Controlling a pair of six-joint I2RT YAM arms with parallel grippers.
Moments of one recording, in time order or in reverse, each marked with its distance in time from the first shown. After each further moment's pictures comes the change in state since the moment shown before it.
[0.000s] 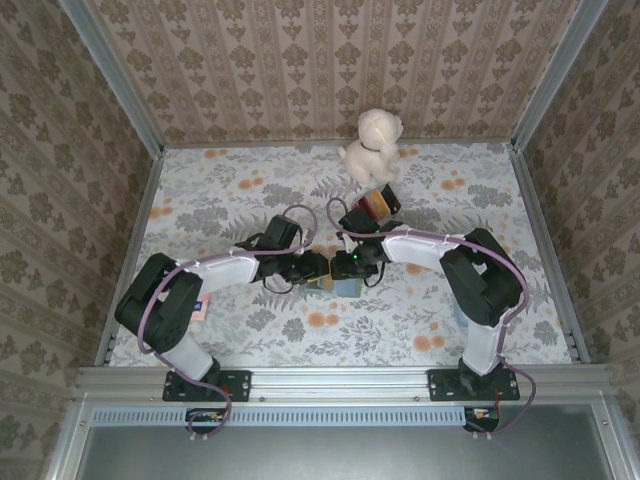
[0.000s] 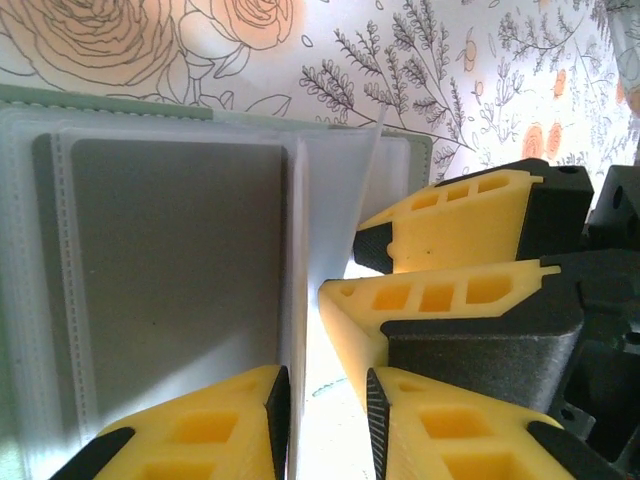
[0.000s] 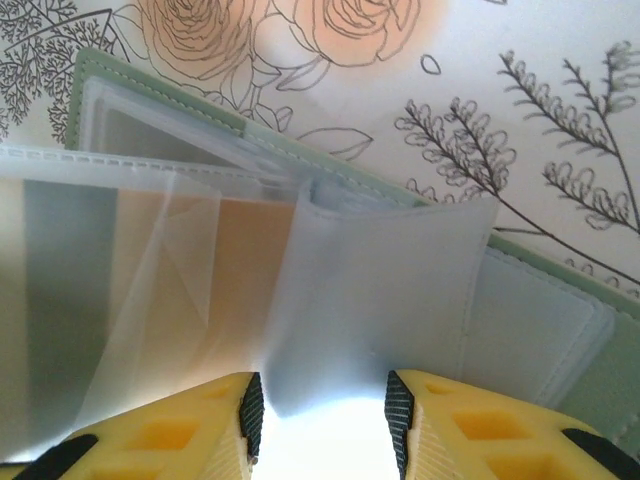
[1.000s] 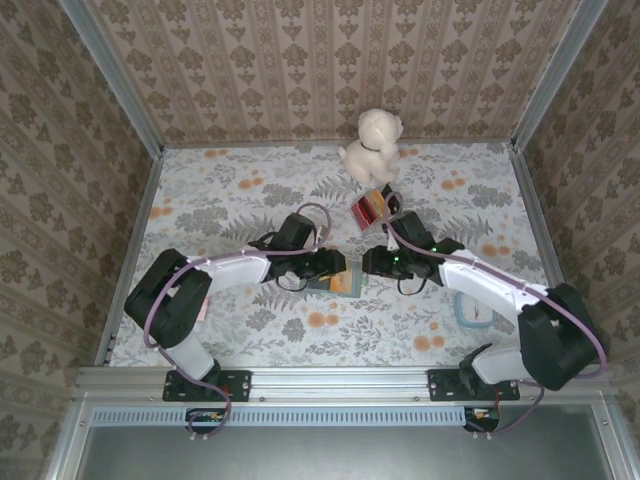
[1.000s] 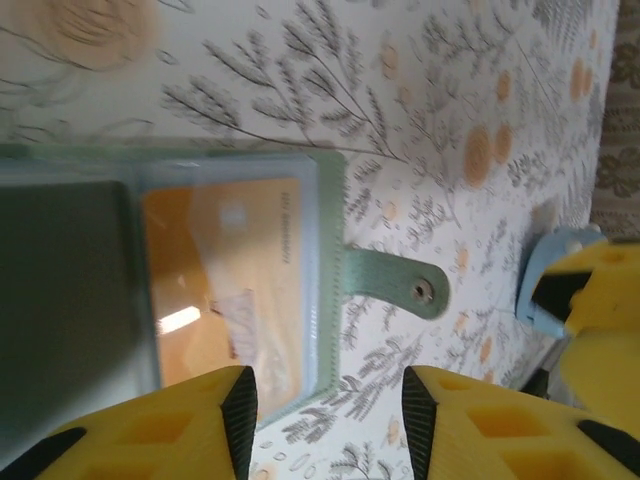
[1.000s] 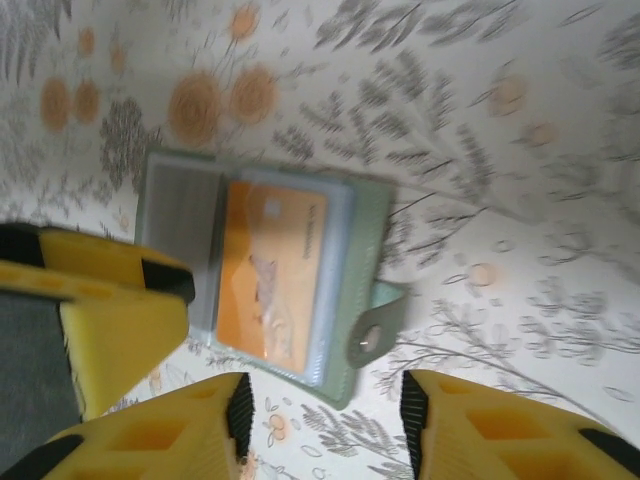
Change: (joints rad) left arm -0.074 0.051 0.060 0.061 -0.036 -0.061; right arm -0.101 -0.444 -0.293 0.072 0.040 0.129
